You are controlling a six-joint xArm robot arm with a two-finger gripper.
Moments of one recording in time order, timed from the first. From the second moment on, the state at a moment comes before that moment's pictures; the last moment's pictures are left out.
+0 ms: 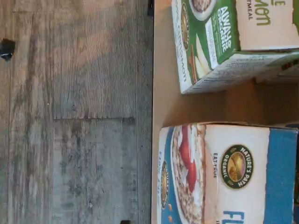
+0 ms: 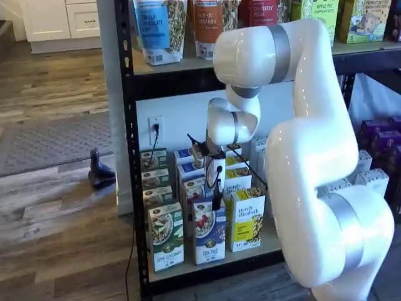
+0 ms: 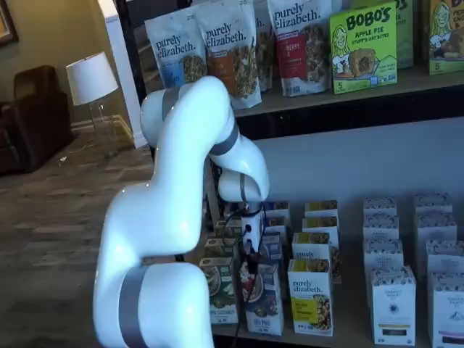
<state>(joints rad) 0.07 0.81 -1.38 0.11 0.56 -1.58</state>
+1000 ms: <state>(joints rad) 0.10 1.08 -1.74 0.01 0.71 -1.47</state>
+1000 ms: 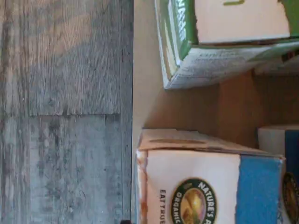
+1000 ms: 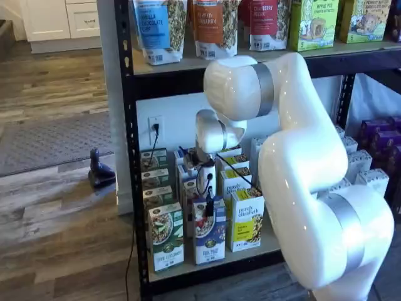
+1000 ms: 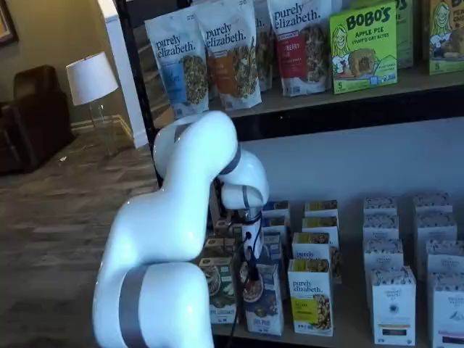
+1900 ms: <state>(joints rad) 0.11 1.15 -1.77 -0.05 0.70 -1.42</state>
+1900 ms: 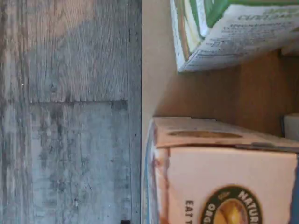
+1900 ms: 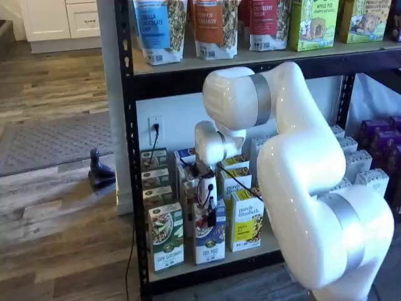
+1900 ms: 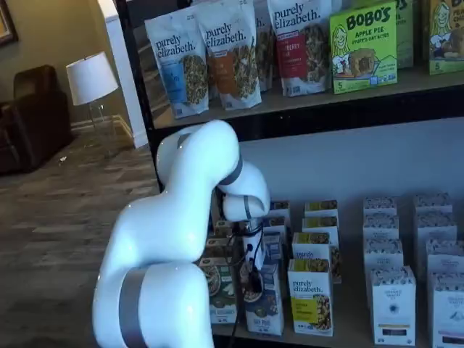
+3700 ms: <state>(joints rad) 0.11 1.12 -1.70 -0.05 0.67 -1.41</state>
